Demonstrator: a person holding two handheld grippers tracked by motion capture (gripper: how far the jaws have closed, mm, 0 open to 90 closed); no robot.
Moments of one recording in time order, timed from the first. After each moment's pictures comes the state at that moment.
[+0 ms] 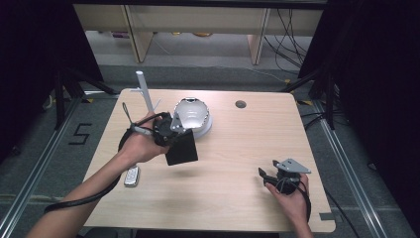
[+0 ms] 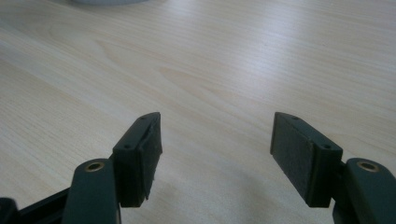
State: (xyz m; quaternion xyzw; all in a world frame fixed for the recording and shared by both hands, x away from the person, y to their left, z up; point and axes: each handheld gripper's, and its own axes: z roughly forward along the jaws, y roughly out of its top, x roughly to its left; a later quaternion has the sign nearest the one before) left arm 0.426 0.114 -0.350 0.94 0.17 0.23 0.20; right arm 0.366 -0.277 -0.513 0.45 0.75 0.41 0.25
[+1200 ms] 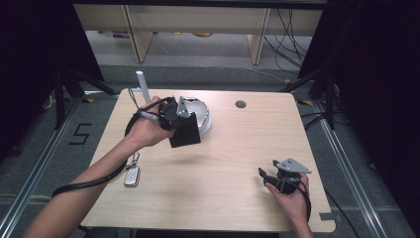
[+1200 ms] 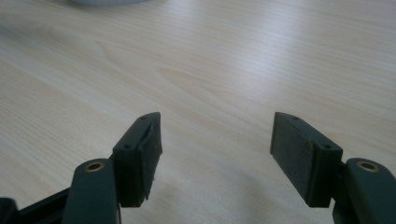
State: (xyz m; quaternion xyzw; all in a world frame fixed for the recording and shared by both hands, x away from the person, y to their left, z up) left arm 0.458 0.103 -0.333 0.93 0.16 0.27 0.19; right arm 0.367 -0.278 -0.513 0.45 0.76 0.41 0.24
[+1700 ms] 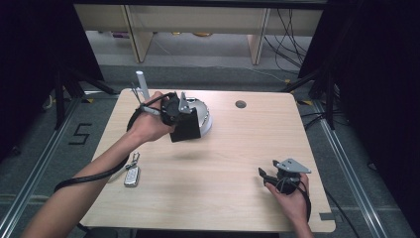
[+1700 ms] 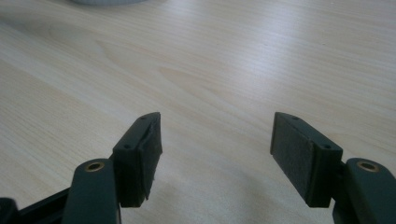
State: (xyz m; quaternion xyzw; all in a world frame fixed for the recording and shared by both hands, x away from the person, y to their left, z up) left arm 0.470 0.100 -0.328 0.93 0.15 0.29 0.18; right arm 0.367 -0.278 -0.513 0.45 0.76 0.41 0.24
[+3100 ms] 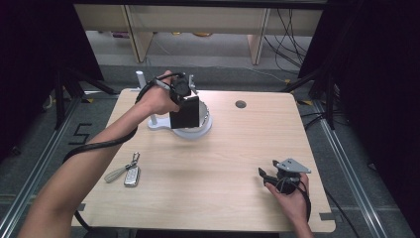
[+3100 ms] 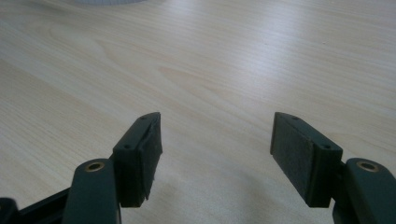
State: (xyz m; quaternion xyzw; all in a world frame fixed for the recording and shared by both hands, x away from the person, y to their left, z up) left arm 0.531 0.084 -0.309 0.95 0.13 0.26 0.13; right arm 0.367 -0.278 -0.513 0.45 0.76 0.41 0.24
